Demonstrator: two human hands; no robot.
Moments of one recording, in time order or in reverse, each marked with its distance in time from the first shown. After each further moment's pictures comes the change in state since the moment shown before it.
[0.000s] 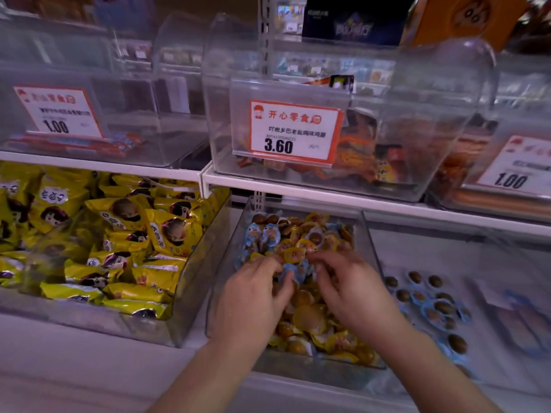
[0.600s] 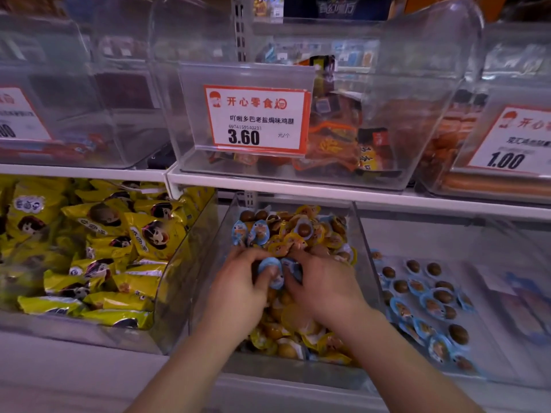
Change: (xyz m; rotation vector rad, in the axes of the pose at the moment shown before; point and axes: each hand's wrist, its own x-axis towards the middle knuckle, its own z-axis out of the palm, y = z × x) left_hand 0.018 -0.014 0.015 -0.195 -0.215 -0.214; right_hand 0.022 0.006 0.040 -0.187 -0.210 0.161
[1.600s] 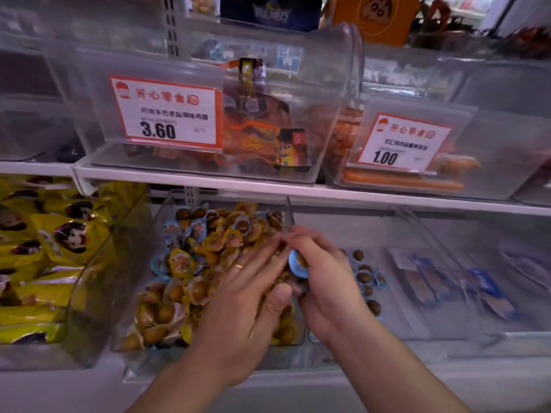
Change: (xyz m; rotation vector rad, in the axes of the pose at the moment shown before) left_hand -0.046 0.064 0.033 -0.170 -0.153 0.527; right_hand -0.054 0.016 -0.071 1.715 0.266 0.576
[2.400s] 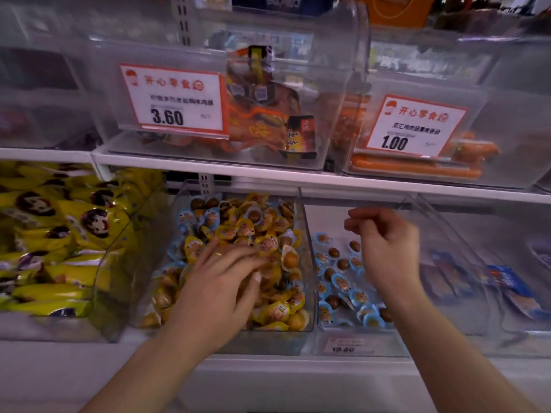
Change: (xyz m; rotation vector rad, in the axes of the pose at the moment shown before) left_hand -0.010 -0.023 -0.026 0.381 -0.076 -0.071; right_hand 0.030 -0.036 -0.070 -0.709 0.186 -0.644
